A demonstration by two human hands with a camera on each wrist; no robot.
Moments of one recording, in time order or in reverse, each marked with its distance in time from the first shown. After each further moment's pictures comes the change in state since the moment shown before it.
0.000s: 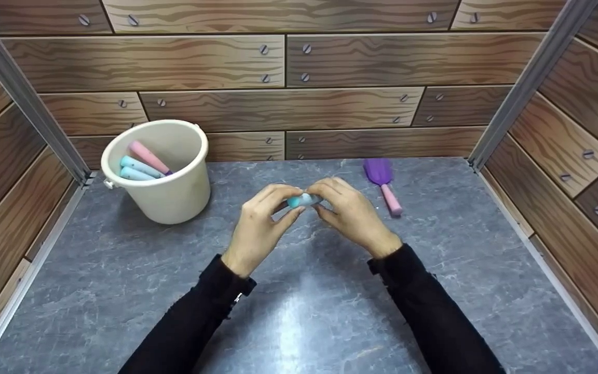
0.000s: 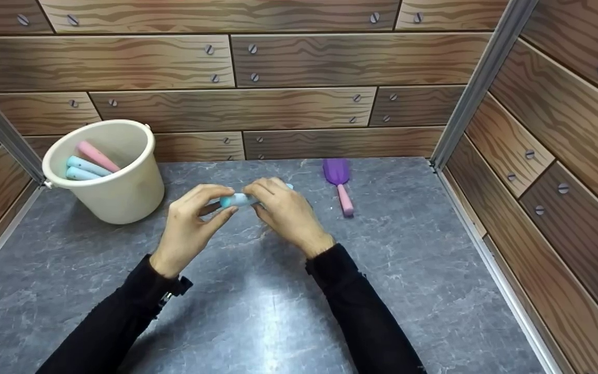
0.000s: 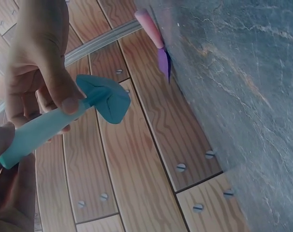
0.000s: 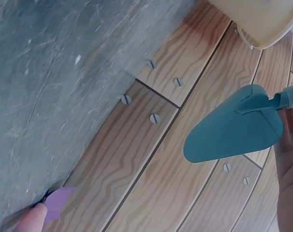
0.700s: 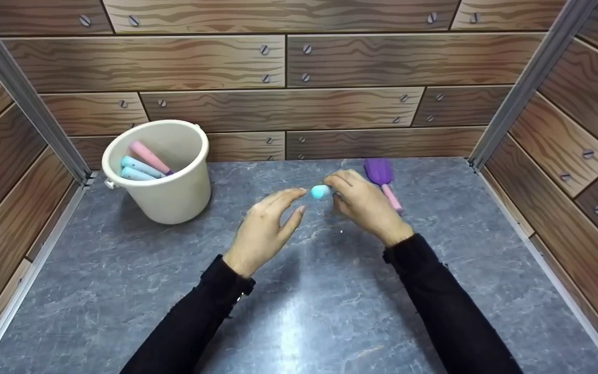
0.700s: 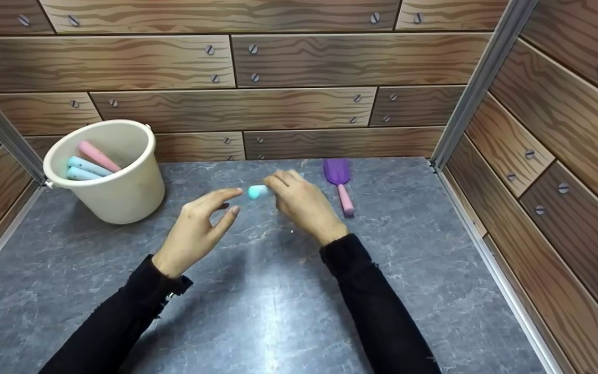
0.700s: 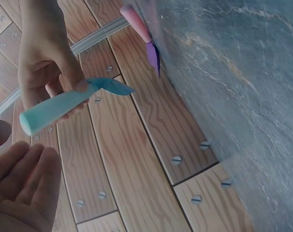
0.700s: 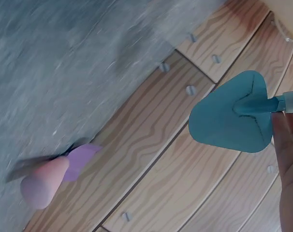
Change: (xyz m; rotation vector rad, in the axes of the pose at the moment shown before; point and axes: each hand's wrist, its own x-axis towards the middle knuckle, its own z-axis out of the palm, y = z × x) left_hand -0.003 -0.005 0.005 0.188 -0.150 -0.047; right_hand -0.006 0.038 -0.009 -0.141 -0.049 0.005
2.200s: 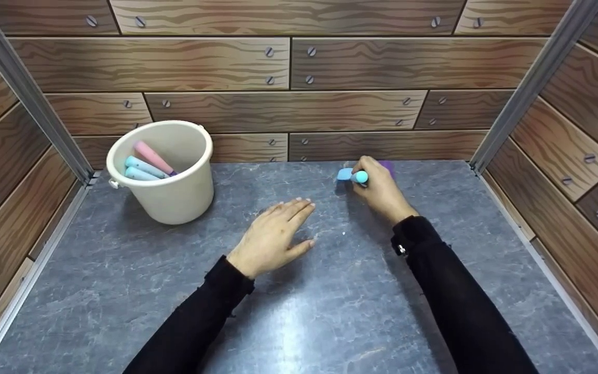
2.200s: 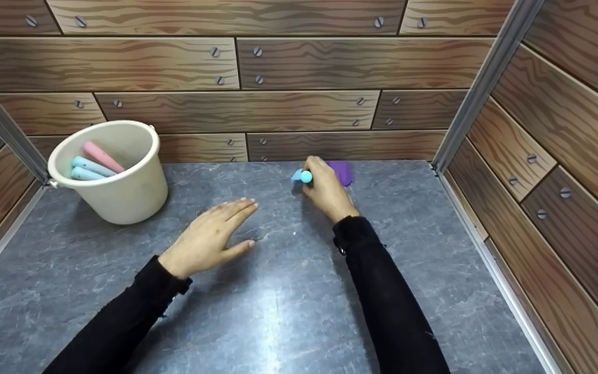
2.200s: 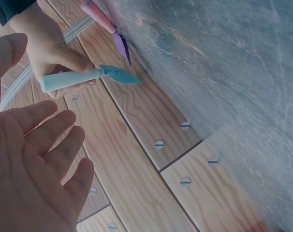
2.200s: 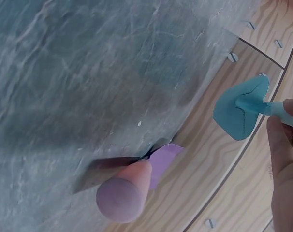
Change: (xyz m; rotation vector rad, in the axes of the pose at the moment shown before) left_hand -0.011 -0.016 0.010 0.350 -0.423 0.050; right_hand -0.001 0.072 0.016 0.297 -0.026 0.472
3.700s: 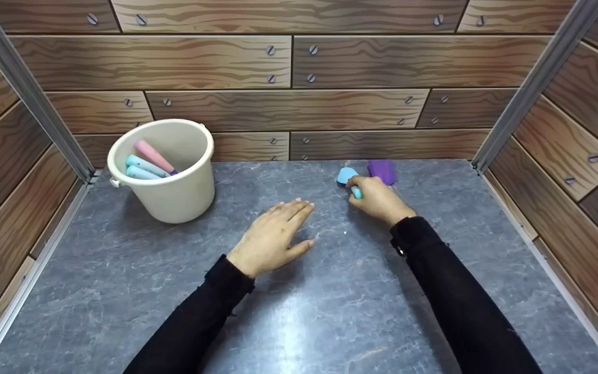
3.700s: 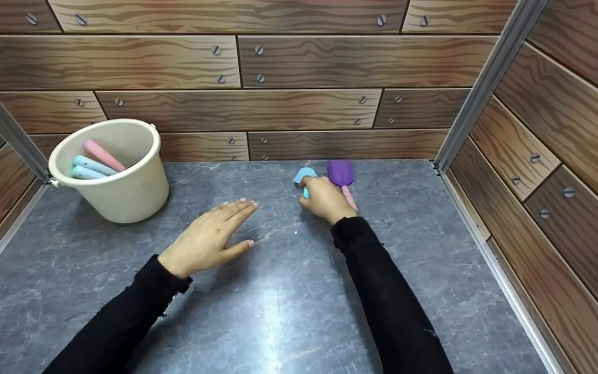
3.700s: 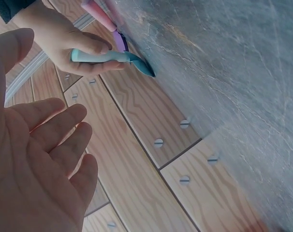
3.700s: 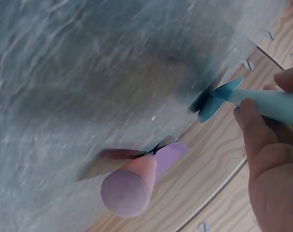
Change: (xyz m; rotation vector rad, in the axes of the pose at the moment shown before) left_hand -0.001 -0.002 -0.001 -0.034 -0.056 -0.027; right_hand -0.004 -0.002 0.011 -0.264 -0.296 0.168
